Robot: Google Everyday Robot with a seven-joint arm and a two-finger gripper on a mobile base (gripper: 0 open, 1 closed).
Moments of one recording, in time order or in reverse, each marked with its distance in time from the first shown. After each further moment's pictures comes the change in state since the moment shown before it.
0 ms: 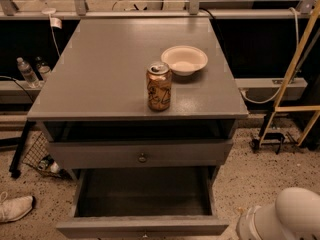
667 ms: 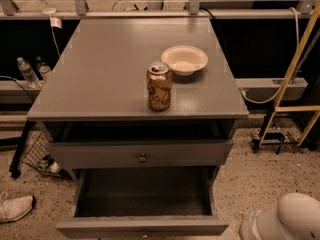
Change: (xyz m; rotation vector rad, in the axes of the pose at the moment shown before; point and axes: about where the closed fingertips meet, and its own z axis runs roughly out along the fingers) arm 0.025 -0.022 0.037 -0.045 -0.038 0.026
